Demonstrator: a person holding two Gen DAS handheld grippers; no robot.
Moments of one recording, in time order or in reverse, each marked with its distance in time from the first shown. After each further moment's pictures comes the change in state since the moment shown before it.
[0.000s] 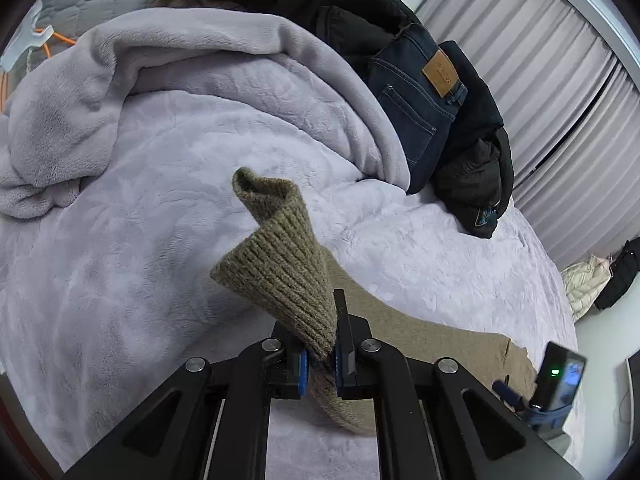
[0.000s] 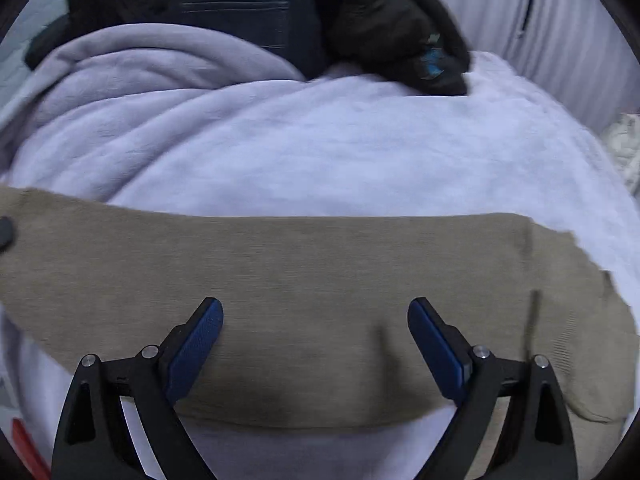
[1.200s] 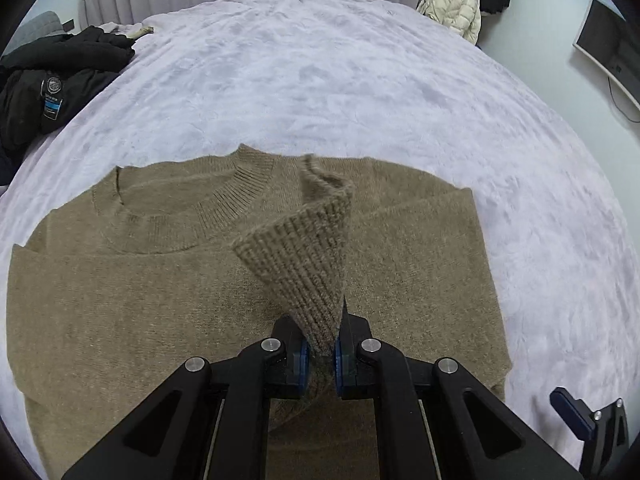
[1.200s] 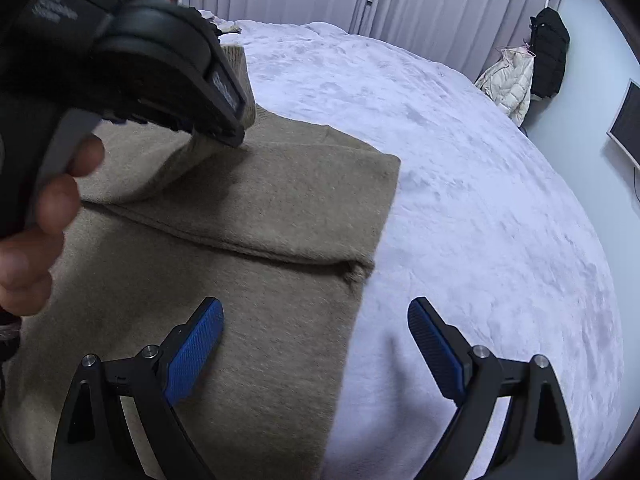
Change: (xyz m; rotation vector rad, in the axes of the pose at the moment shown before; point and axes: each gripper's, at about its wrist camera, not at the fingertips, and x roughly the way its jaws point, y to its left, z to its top) left arm 0.121 -0.537 -0.357 0.846 0.426 -0.130; right arm -0.091 -0.405 -0.216 0.130 -0.055 -0.131
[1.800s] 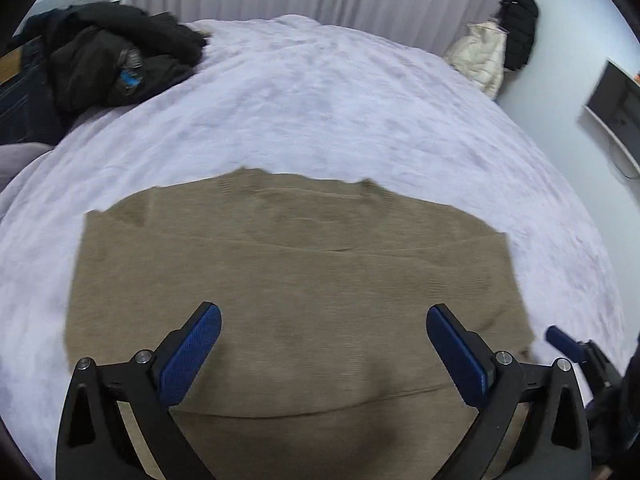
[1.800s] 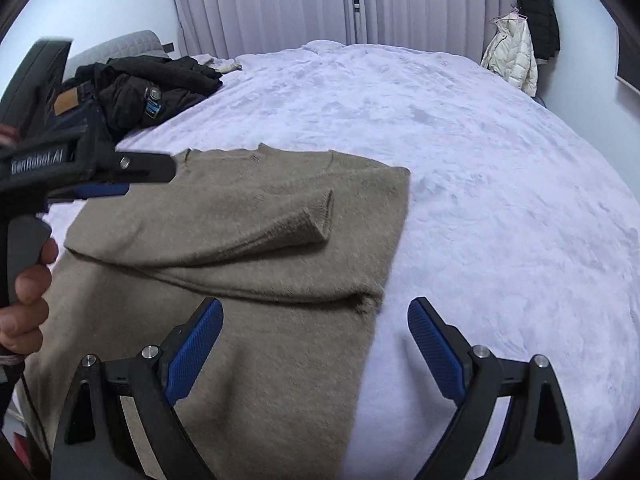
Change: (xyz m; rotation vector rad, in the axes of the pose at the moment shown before) left arm -0.070 0.137 -0.026 -0.163 -0.122 0.003; right arm 0.012 -0.021 0.029 0.177 -0.092 0.252
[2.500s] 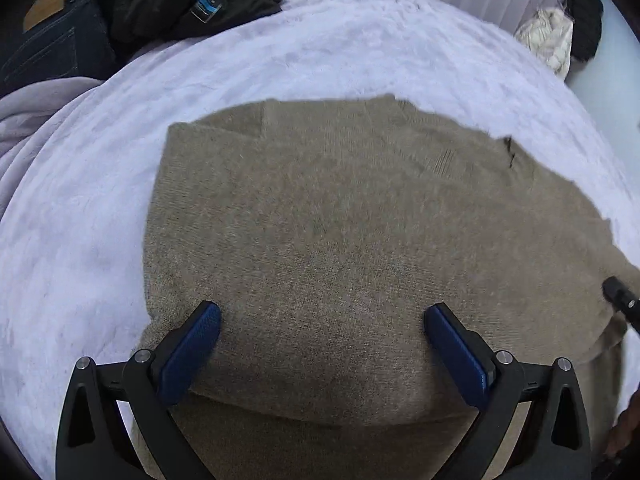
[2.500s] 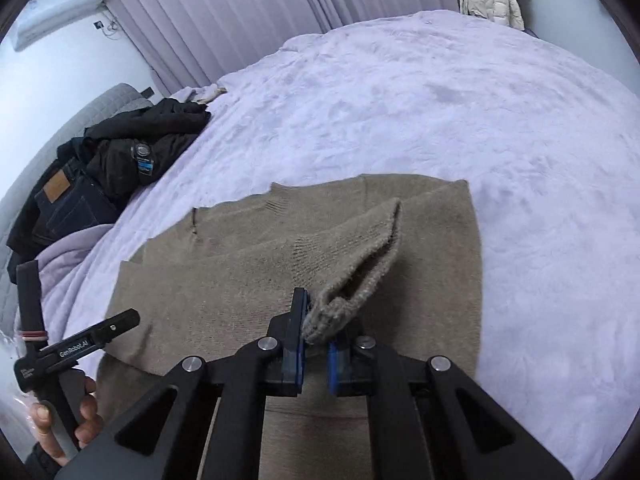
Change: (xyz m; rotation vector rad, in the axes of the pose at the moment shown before) left arm 0.054 0.072 -0.028 -0.030 0.127 0.161; right arm 0.064 -0.011 0.036 0.281 0.068 0.083
